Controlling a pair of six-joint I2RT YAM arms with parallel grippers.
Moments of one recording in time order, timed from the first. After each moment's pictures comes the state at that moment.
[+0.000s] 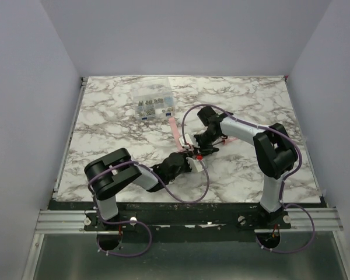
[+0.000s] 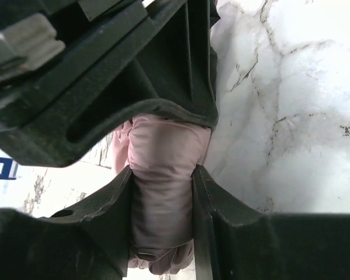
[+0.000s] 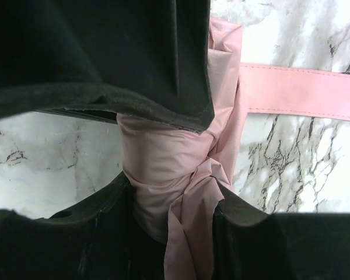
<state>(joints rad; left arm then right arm) -0.99 1.79 0.53 0.88 -0.16 0.59 0.56 1.96 1.29 -0.76 -0.59 -1.39</state>
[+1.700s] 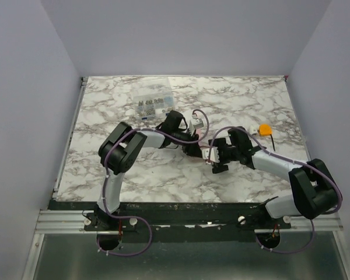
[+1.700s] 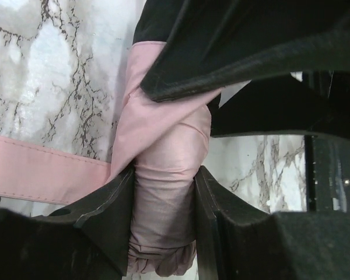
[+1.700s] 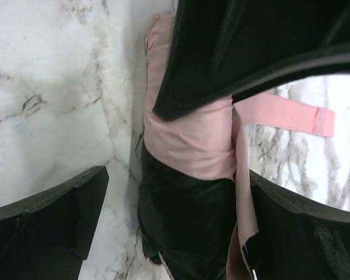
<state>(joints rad) -0.61 2.07 1.11 0.25 0.93 -0.01 0.42 1.42 0.62 -0.15 -0.58 -1.29</state>
